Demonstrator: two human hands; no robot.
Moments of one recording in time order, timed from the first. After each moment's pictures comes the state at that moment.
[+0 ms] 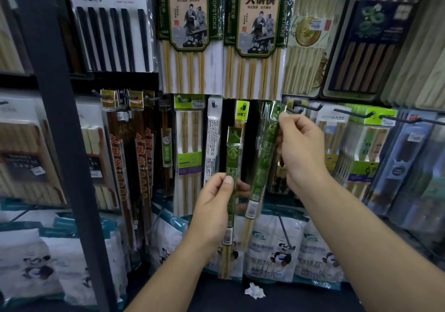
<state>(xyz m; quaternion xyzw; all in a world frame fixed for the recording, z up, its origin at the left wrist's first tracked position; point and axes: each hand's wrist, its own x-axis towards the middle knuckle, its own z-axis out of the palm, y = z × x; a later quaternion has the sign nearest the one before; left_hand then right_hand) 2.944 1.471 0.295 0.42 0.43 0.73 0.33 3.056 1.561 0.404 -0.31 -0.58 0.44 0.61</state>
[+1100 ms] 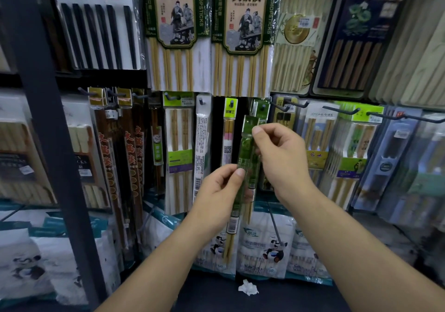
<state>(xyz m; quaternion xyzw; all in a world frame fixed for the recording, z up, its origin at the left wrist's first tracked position) 2.953 1.488 0.308 0.52 0.44 0.66 0.30 3.063 1.554 0.382 -0.26 -0.67 0.37 0.59</state>
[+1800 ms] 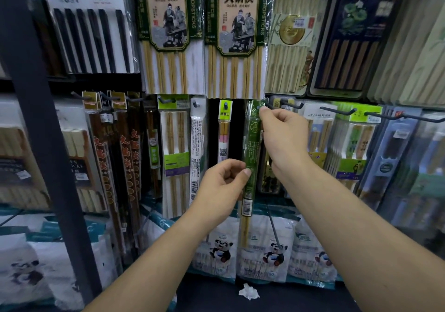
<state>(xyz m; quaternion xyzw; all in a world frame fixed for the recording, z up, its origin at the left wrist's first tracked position) 2.952 1.513 0.317 0.53 0.51 0.64 0.24 3.054 1.582 0.413 -0.31 -0.60 0.39 0.63</state>
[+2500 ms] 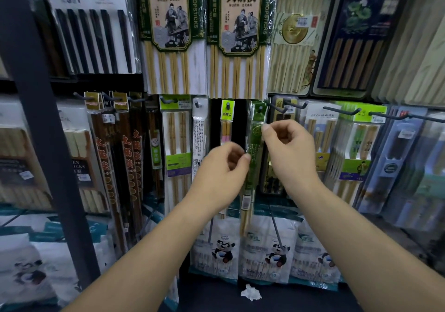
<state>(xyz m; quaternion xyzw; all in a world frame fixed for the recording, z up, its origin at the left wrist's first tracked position) 2.944 1.513 0.347 0.59 0.60 0.54 0.06 3.075 1.595 0.378 -0.30 -0.67 0.29 0.61</state>
